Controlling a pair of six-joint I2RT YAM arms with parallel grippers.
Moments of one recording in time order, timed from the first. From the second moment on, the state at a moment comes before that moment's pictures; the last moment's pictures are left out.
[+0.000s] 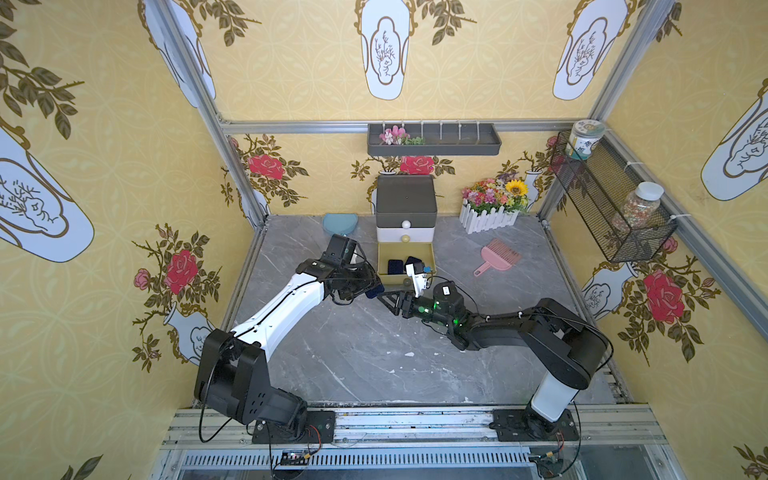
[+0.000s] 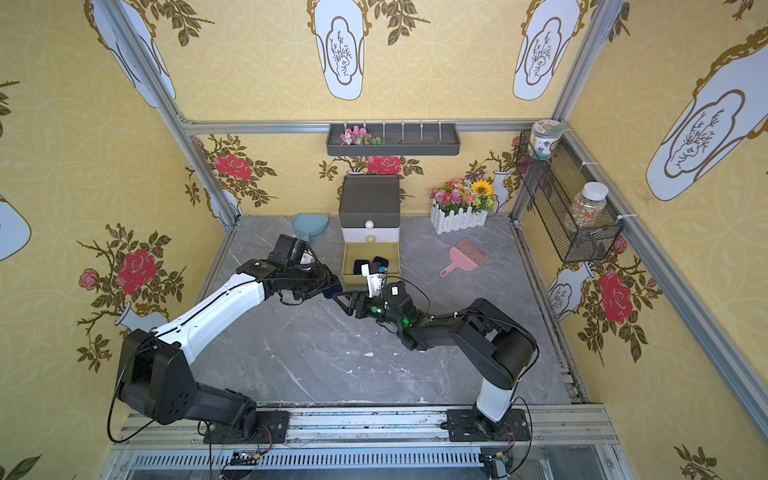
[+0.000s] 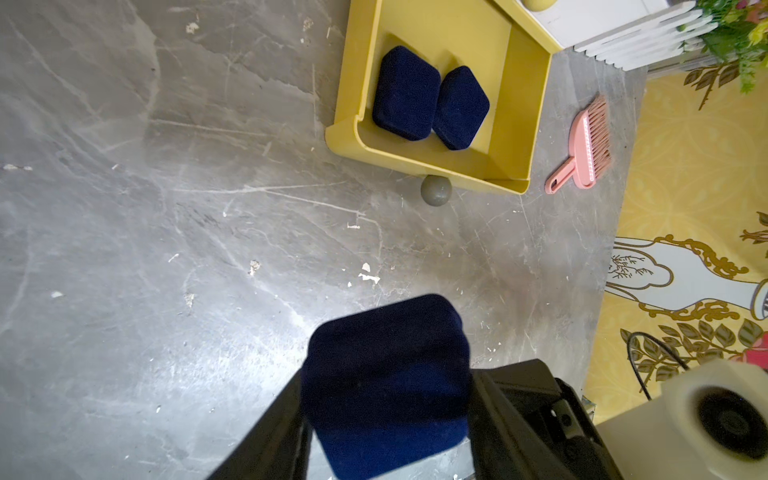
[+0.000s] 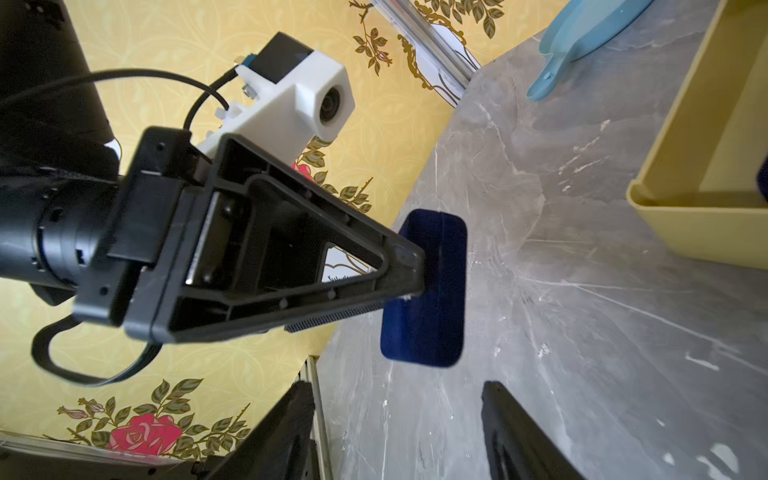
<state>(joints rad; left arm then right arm) -0.42 1.47 1.15 -0.67 0.28 -0.75 0.78 1.76 0.72 0.92 -0.34 0.84</state>
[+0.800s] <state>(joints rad) -0.43 1.44 1.15 -0.67 0.27 -0.75 0.81 1.82 0.79 0.91 -0.26 0.84</state>
